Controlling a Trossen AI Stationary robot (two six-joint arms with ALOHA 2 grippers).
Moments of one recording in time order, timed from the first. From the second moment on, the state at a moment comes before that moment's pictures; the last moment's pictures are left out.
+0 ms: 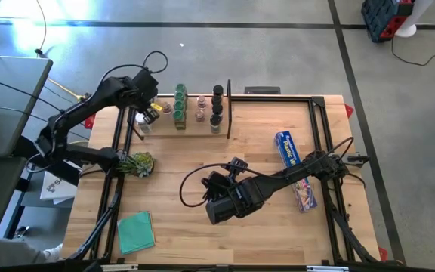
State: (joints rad) left arm 0.79 1.26 1.17 -1.16 -0.37 0.15; right arm 0.42 2.21 2.28 -1.36 0.77 0.72
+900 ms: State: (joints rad) left arm 0.52 0.95 1.13 -1.19 -0.54 -0.23; right arm 0.39 2.27 2.27 -1.08 0.68 0.46
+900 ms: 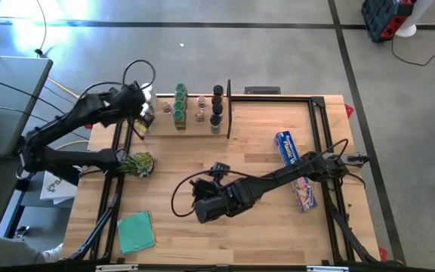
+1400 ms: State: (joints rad) left arm 0.77 1.30 1.13 -1.18 -0.47 -0.27; right arm 0.39 2.27 2.27 -1.09 0.65 0.45
